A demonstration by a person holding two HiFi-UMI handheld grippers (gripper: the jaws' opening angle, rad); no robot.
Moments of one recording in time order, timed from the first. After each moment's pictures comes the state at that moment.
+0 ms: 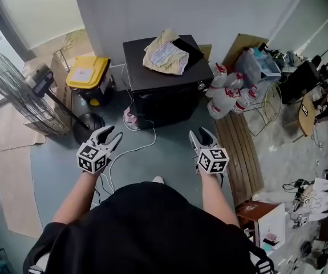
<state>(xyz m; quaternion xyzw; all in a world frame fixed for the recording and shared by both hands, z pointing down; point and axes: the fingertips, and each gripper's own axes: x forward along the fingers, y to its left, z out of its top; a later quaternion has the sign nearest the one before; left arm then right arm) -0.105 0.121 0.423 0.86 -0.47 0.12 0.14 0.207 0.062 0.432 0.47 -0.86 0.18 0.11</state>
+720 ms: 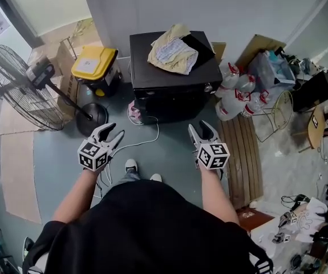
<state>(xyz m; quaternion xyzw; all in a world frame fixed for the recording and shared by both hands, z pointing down) -0.077 0.081 0.446 0.84 -0.50 0.14 0.17 0.208 -0.018 0.447 0.41 -0.89 0.18 0.11</state>
